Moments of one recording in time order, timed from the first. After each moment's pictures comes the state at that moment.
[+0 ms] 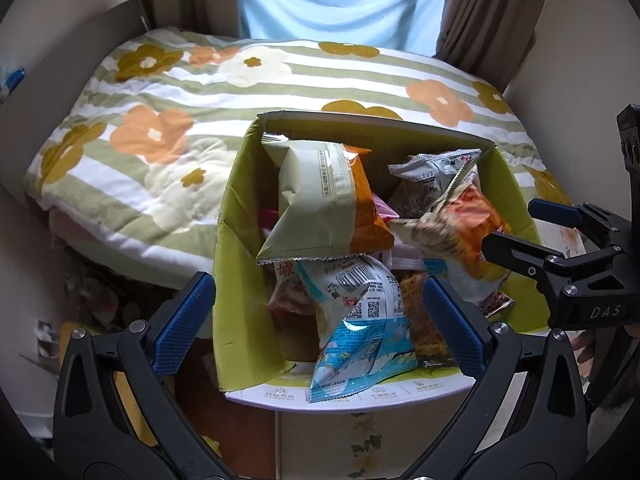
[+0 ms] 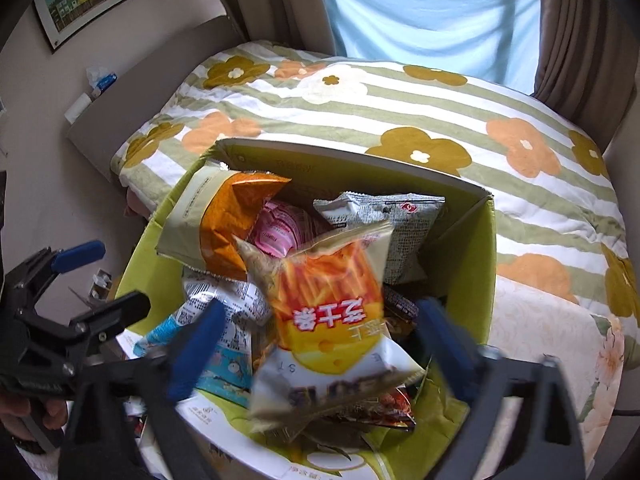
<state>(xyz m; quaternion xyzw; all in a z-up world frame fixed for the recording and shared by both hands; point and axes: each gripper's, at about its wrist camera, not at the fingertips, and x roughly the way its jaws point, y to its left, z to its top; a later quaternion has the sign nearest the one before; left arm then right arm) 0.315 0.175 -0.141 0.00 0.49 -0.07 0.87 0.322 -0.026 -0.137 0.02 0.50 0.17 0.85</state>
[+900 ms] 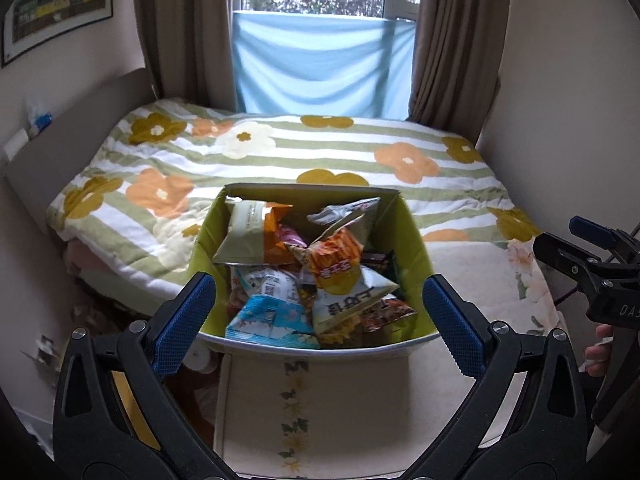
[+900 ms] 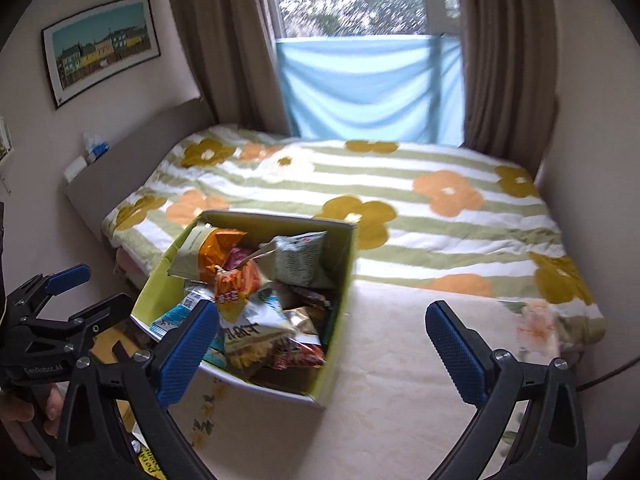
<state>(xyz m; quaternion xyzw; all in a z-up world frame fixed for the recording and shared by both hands) 0.184 0.083 -0.033 0.00 0.36 -0.07 0.93 0.173 -0.142 -0.028 0.03 0.36 0.08 0.93</state>
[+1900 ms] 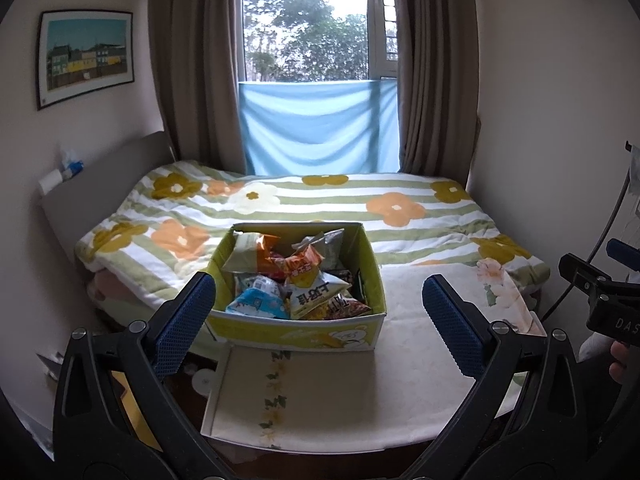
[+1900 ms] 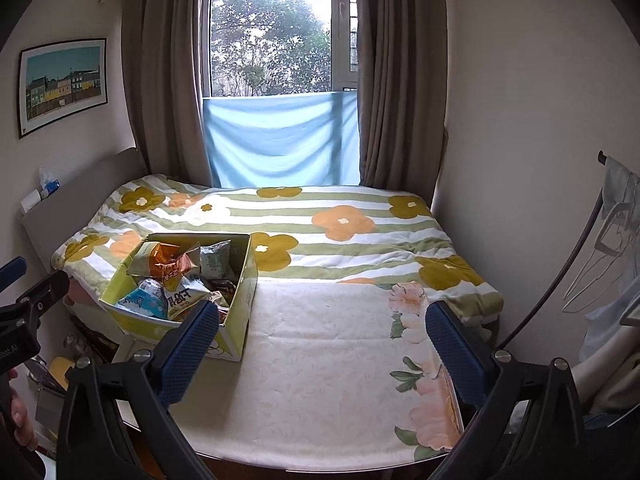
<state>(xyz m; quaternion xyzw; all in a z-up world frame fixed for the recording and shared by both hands) 0.032 0.034 0.012 0.03 0.25 -0.05 0.97 0.014 -0.193 0.007 0.02 0.28 -0.06 0.96</state>
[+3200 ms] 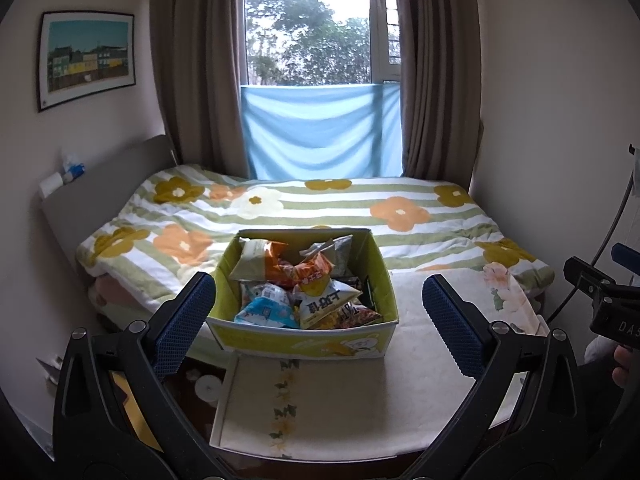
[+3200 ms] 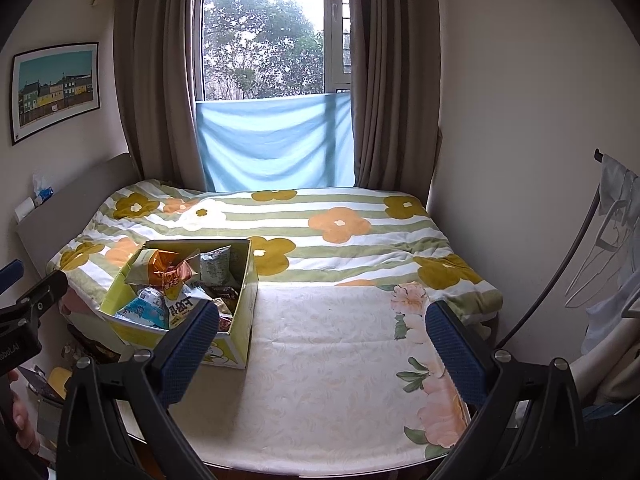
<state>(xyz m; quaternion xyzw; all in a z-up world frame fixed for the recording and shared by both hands) 0.041 0.047 0.009 0.03 0.24 -0.05 0.97 0.018 -0.182 0.008 0.03 0.28 -0.08 0.96</state>
